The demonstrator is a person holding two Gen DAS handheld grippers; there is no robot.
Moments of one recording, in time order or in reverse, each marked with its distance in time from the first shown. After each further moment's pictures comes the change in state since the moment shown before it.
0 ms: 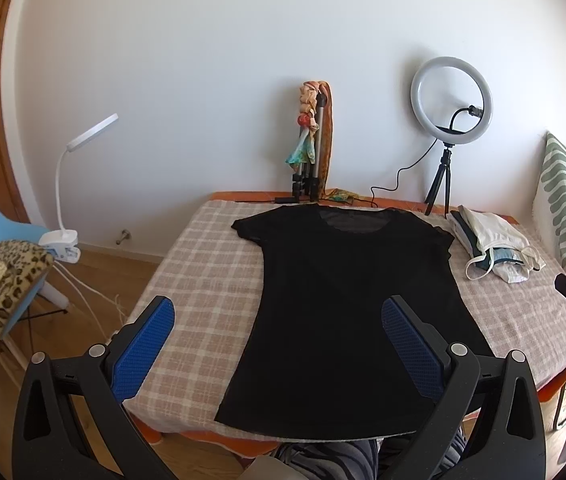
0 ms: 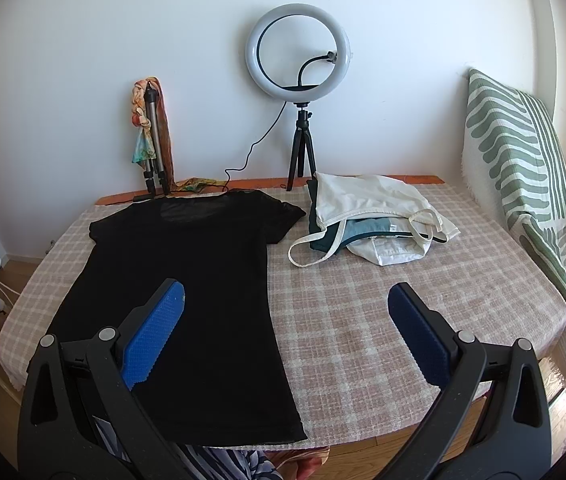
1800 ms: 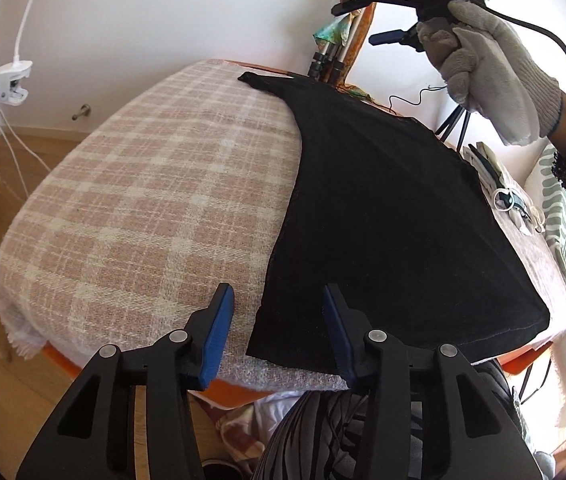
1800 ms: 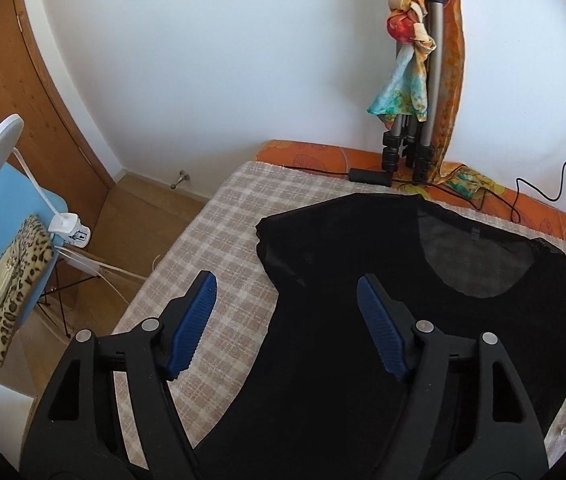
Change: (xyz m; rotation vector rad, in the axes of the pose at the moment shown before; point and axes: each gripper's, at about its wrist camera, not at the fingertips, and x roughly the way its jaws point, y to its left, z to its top) left arm 0.124 0.091 -0.138 -0.164 0.264 -0.215; right arm 0.282 0.354 0.114 -0.291 0.385 0.552
